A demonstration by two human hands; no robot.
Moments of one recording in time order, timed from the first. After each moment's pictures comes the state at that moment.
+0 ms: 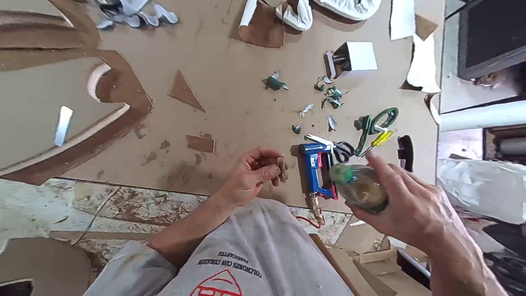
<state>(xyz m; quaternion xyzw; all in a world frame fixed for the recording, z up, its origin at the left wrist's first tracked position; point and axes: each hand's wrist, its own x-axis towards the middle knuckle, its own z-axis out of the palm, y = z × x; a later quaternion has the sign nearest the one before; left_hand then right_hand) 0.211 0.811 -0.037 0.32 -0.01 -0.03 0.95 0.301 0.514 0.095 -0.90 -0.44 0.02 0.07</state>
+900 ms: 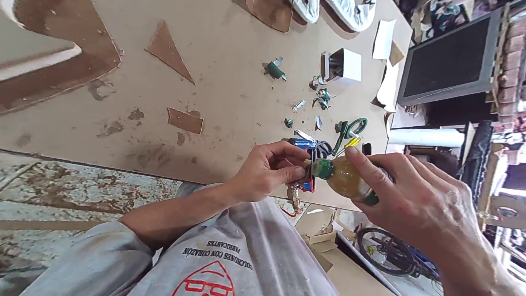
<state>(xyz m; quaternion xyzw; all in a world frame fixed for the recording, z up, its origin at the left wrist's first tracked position) 0.209 0.805 -0.011 0.37 -0.03 -0.02 0.93 0.298 0.591 0.159 -0.84 -0.52 0.01 -0.16</state>
